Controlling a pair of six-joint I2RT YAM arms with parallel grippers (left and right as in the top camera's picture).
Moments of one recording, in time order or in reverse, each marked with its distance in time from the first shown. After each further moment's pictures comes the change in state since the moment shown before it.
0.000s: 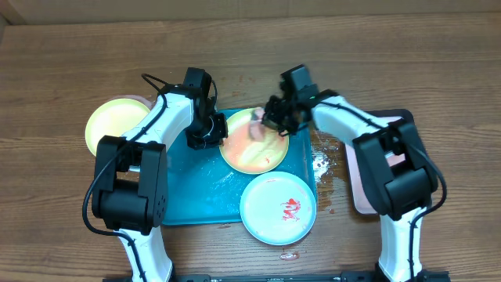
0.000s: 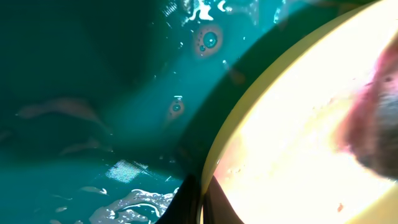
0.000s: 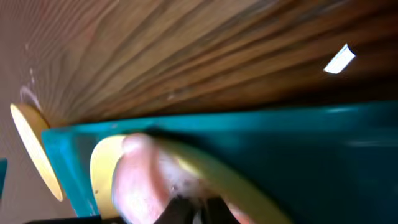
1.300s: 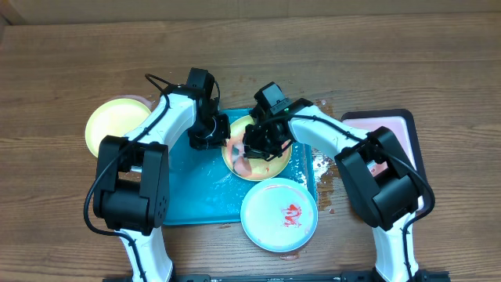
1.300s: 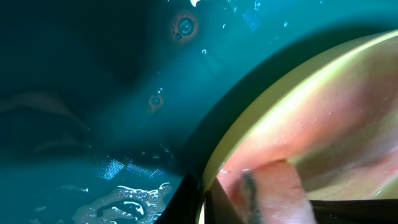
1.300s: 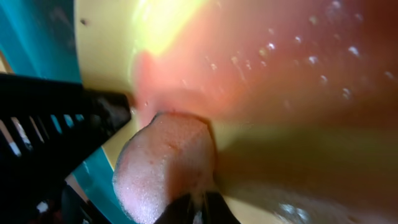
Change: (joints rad) left arm -0.012 0.000 0.000 0.000 0.013 0.000; right arm 0.171 -0.009 0.016 -0.198 -0.132 -0.172
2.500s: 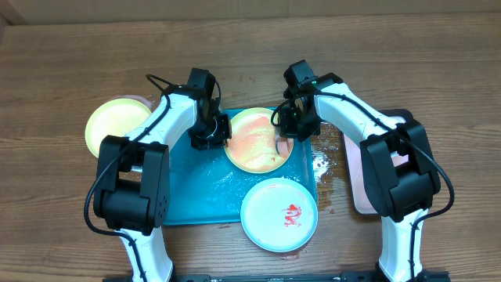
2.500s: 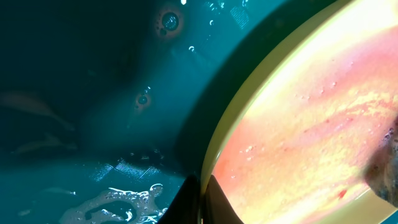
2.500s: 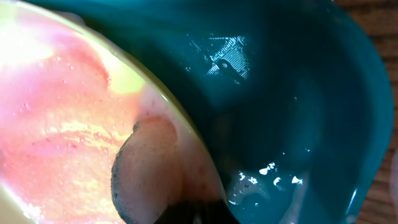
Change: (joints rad) left arm -0.003 0.000 0.000 0.002 0.017 -0.001; right arm -0.169 -0.007 0.130 -0.320 0.377 -0.309
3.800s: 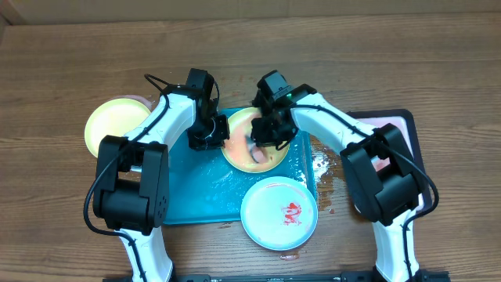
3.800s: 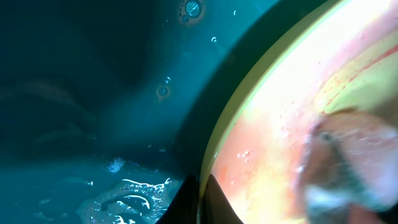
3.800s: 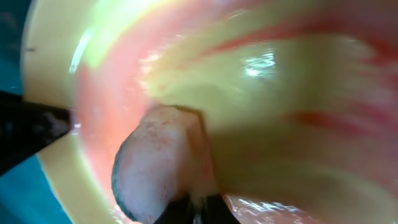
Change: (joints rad) left arm 0.005 0.000 -0.001 -0.013 -0.029 0.000; right arm 0.125 0.027 0.005 0.094 -0.127 -0.046
